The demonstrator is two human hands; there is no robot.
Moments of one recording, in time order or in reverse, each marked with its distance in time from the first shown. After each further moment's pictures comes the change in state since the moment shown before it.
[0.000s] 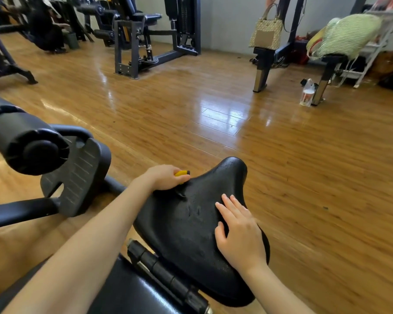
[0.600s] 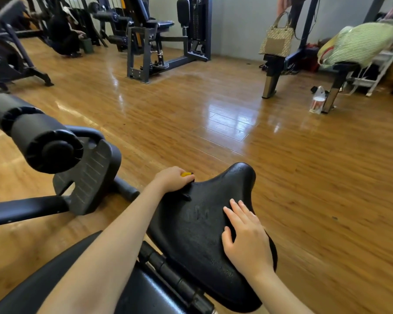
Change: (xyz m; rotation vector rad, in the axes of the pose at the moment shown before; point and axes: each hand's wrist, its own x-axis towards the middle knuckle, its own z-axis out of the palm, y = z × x) left_hand 0.005 -0.006 0.004 -0.162 0.128 -0.082; right_hand 0.003 -0.001 0.001 -0.015 0.005 -0.006
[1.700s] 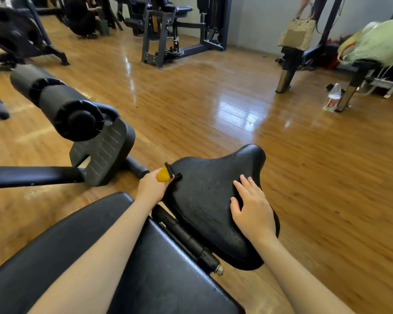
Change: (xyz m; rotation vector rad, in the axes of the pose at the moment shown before) left_hand -0.098 -0.053 0.055 -0.478 0.453 -0.233; right_hand -0.002 -0.003 -0.012 0.025 -0.129 -0.017
